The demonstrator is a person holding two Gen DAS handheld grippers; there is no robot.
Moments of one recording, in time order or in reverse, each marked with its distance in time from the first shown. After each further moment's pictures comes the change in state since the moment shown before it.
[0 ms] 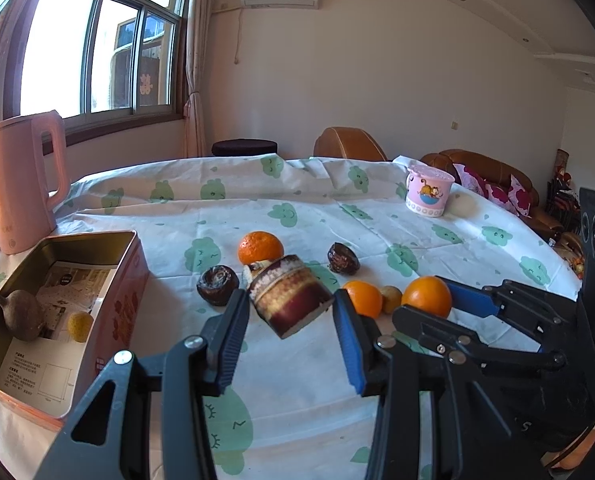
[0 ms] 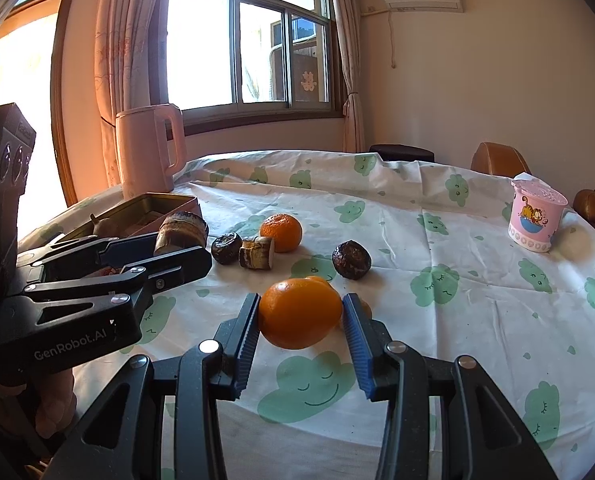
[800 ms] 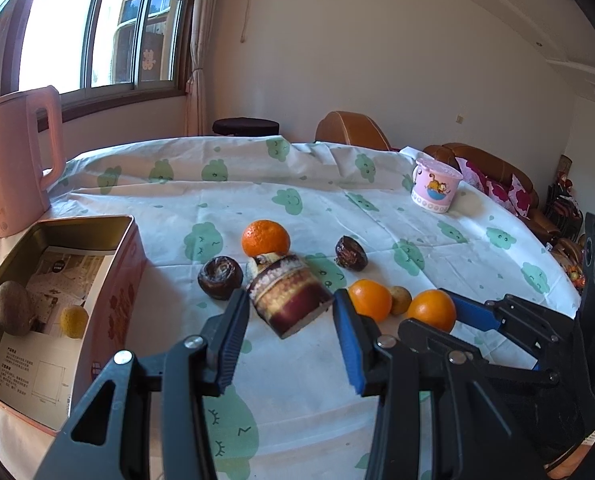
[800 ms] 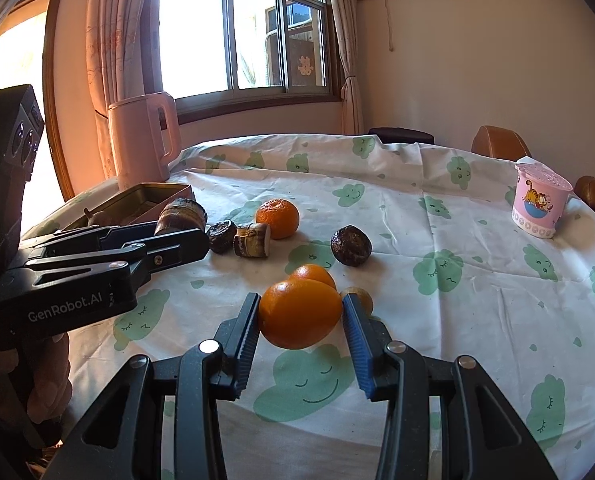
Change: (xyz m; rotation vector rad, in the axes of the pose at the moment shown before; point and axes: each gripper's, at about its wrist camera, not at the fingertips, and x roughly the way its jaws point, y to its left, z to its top) left arm 0.014 0.012 0.008 -0.049 0.080 -0.014; right arm 0.009 -0.002 0.002 0.018 0.058 0.001
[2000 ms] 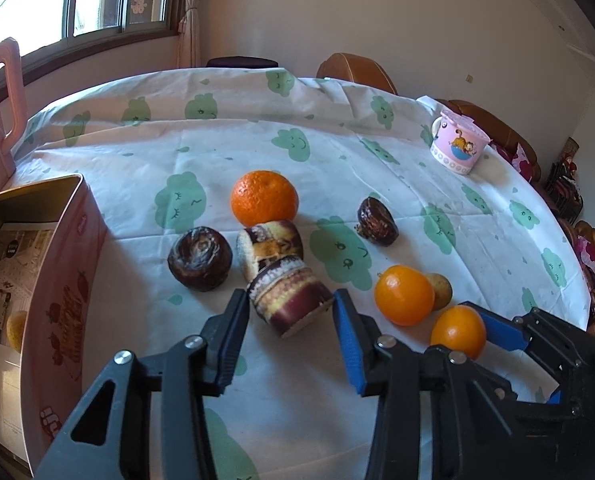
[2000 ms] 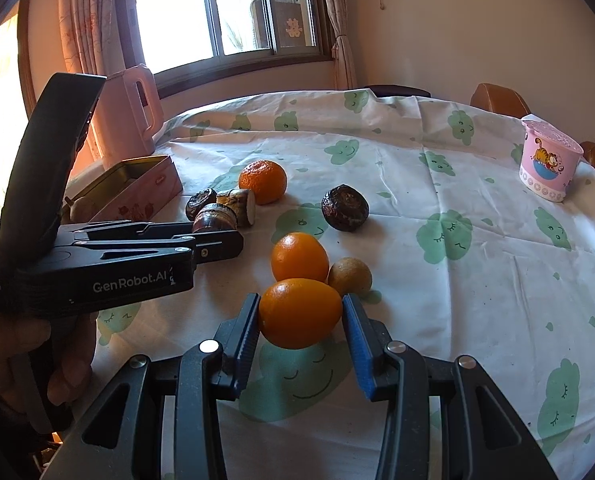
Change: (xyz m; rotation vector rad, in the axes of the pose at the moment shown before) left arm 0.065 0.007 0.011 -0.030 0.234 -0.020; right arm 0.024 -0.012 0.001 0.059 0.150 0.005
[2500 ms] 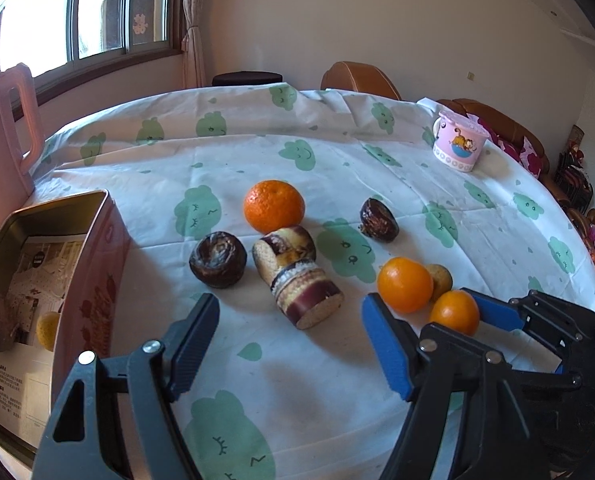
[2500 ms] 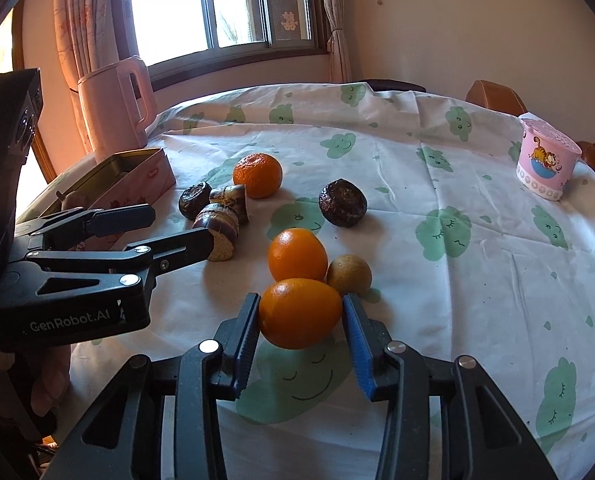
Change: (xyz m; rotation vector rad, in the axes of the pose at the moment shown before) left arm -0.012 -0.003 -0.004 0.047 -0.031 0.051; right arm 0.005 -0.002 0.002 0.019 0.037 -0.026
